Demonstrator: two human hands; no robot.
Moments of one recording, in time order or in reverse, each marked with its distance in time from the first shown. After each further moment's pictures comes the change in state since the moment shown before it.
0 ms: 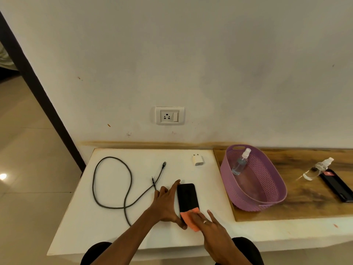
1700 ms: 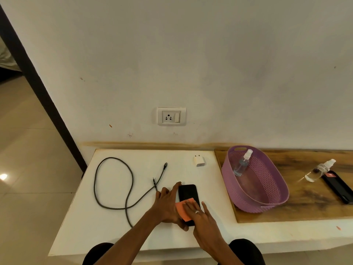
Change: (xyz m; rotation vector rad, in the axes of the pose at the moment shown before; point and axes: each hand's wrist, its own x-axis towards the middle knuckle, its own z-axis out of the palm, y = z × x) left_hand 0.000 -0.001 -0.001 -0.065 -0.035 -0.002; right_hand 0.026 -0.026 -0.026 0.426 0.630 -0.003
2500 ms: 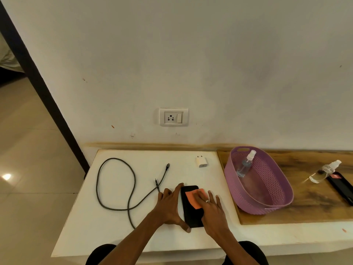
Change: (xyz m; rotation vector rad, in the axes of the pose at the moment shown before) left_hand -0.001 -0.002 0.000 0.013 0.011 0.016; right_hand 0.019 0.031 0.004 -0.094 -0.211 0.237
